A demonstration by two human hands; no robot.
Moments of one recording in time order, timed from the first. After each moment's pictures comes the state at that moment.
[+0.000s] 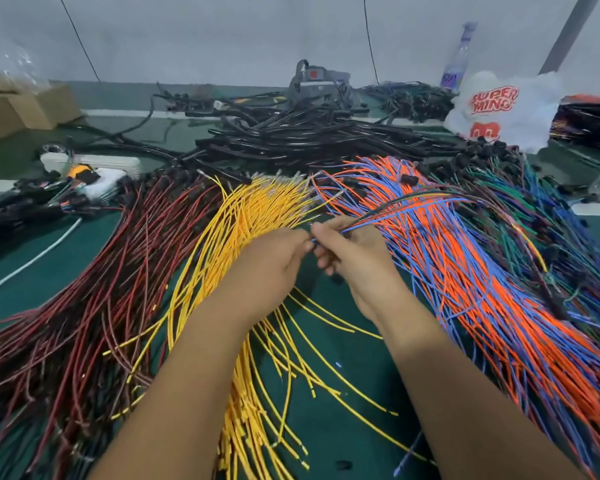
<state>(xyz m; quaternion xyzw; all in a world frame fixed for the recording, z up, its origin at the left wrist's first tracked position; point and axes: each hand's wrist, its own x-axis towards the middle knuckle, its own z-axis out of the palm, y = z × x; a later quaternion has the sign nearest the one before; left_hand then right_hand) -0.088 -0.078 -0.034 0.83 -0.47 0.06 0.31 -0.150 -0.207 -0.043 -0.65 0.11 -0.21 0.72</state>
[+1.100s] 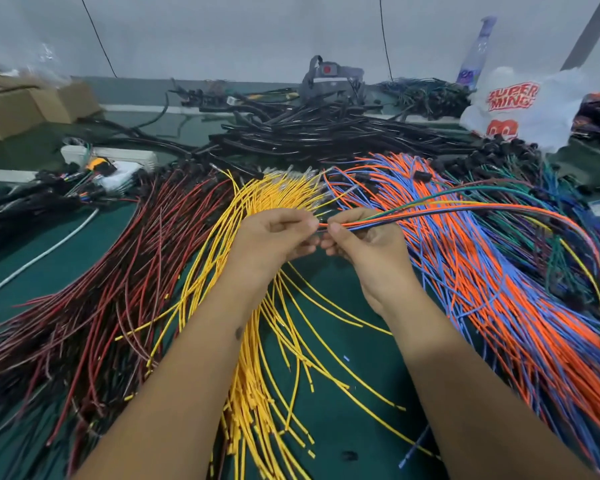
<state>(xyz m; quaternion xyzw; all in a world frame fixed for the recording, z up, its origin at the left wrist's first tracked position) -0.086 -0.079 -0.028 0.63 -0.19 -0.17 0.74 -0.155 -0.207 -0.043 -0.64 0.08 -0.27 0.71</state>
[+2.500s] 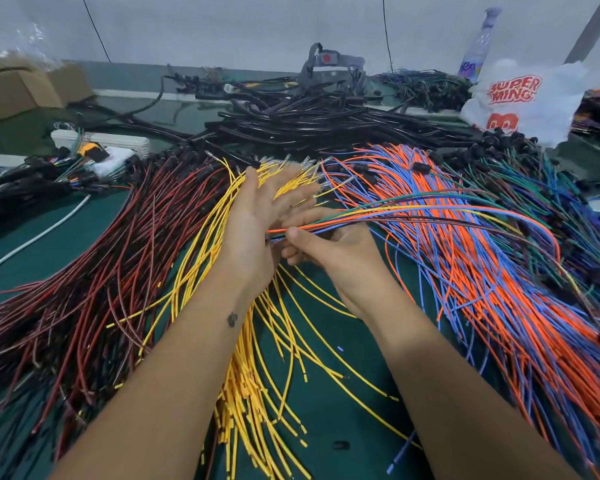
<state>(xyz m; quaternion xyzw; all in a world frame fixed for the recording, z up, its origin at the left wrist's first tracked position) -0.090 -0.080 -0.018 0.49 -0.18 -0.27 0.81 -0.158 -0.180 -0.039 -0.66 0.01 -0.19 0.73</state>
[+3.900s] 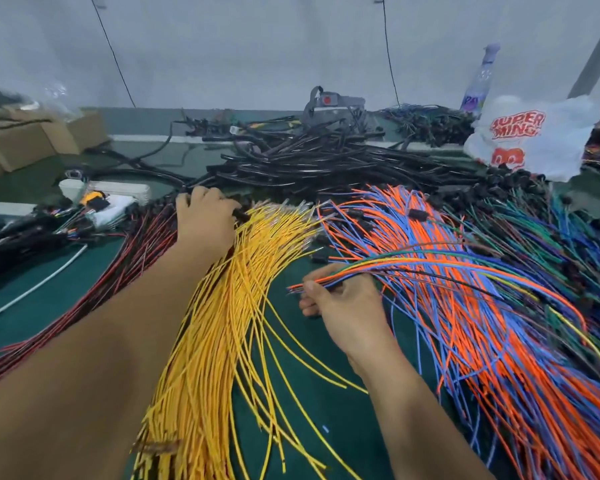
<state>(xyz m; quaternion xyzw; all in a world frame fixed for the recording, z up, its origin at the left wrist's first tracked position) 0.070 -0.082 -0.031 0.95 -0.24 0.20 0.03 -0.142 -0.206 -0.055 -0.68 0.15 -0.21 0.69</state>
